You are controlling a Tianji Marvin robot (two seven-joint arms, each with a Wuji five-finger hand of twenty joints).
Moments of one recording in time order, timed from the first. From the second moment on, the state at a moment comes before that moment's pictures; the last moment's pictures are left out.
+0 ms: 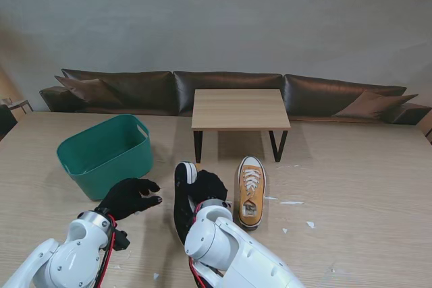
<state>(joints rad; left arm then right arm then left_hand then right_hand) 1.85 -1.10 -1.40 -1.87 0.53 0.09 -0.04 -1.26 -1.49 0.65 -1.27 -0.23 0.57 -0.58 0.83 -0.47 0.57 -0.12 0.81 0.25 0.26 0.45 0.89 0.39 0.19 0.55 0.66 0.45 0.40 0.59 0.17 0.42 0.84 0.69 0.32 -0.57 1.06 -0.21 0.76 0.31 0.70 0.53 1.06 0.25 0.68 0.66 1.20 0.25 0.81 0.61 0.85 0.37 1.28 0.62</state>
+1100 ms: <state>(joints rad) 1.78 -1.10 -1.34 -1.80 0.46 0.15 -0.08 -1.08 -1.50 0.52 -1.14 -0.35 0.76 -0.36 0.83 -0.42 0.53 -0.11 0.84 0.28 0.26 0.47 0.90 0.41 0.20 0.58 0.65 0.48 0.42 0.61 0.16 0.43 0.84 0.71 0.29 -0.51 1.07 -0.13 0.59 0.27 0.66 0.47 0.94 0.24 0.71 0.63 1.14 0.24 0.89 0.62 0.83 0.33 1.29 0.65</state>
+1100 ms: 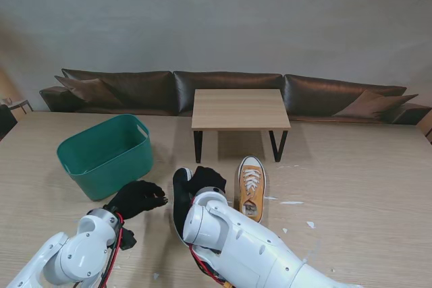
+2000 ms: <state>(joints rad) 1.76 -1.10 -1.33 -1.78 0.45 0.16 -0.10 -1.06 -1.47 0.52 -1.18 -0.39 0.77 -0.34 0.84 -0.40 0.50 -0.11 0.84 0.29 0.26 0.47 0.91 0.41 0.20 0.59 0.65 0.48 0.43 0.61 0.16 0.43 0.84 0.72 0.26 -0.50 1.06 -0.12 0.50 0.28 0.67 0.39 0.92 0.23 0.70 0.62 1.13 0.24 0.90 0.62 0.83 0.33 1.29 0.65</state>
